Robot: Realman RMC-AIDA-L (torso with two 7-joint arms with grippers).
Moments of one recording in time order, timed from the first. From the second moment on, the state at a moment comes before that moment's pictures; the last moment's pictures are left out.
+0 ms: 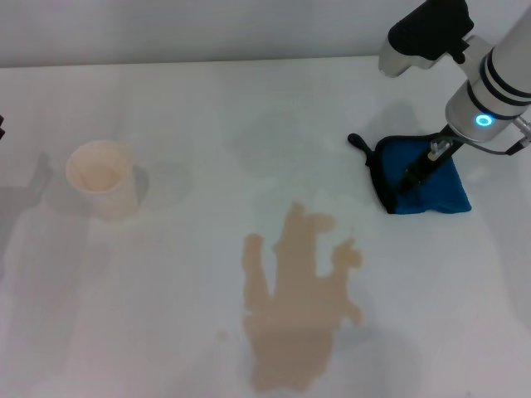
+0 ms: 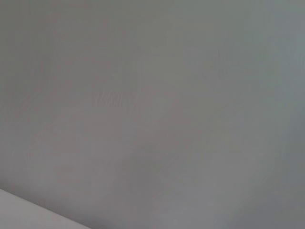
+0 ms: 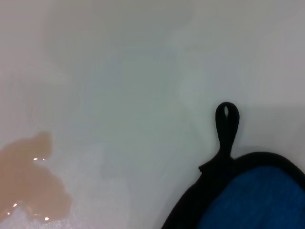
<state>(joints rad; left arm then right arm) -0.42 -2.08 1.36 0.12 -2.93 -1.08 2.36 0.86 2.01 -1.18 -0.68 0.31 1.24 -0.64</state>
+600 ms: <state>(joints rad) -0.42 -2.08 1.36 0.13 -2.93 -1.08 2.36 0.85 2.01 -1.18 -0.66 0.31 1.22 -0.64</state>
